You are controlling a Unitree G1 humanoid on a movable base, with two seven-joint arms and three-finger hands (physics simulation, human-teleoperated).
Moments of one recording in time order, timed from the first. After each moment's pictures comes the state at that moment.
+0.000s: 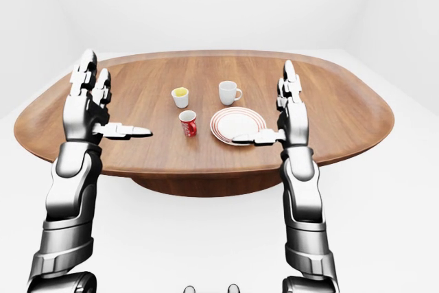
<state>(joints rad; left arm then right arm) -0.43 0.19 0.16 -0.11 -0.05 0.09 -0.05 -0.35 -0.17 -0.16 -0.14 0.05 0.09 0.04</state>
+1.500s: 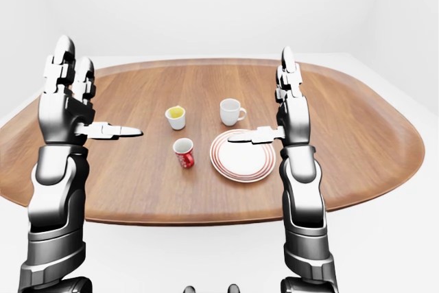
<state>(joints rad) -0.39 0.21 0.20 -0.25 -0.06 0.09 -0.06 -0.34 -0.16 -0.15 -0.26 0.00 0.09 0.07</state>
